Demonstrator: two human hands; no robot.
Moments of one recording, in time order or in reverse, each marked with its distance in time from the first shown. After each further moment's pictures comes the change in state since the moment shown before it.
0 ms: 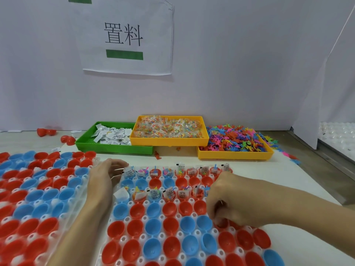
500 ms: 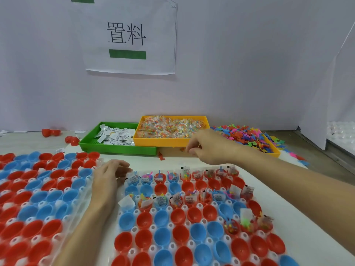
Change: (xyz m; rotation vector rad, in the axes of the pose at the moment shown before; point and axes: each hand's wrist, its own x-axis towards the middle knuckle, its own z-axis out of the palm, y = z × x) left_hand 0.000 0.001 -0.002 0.088 0.004 0.045; right_hand 0.107 0.058 -0.024 0.082 0.326 0.266
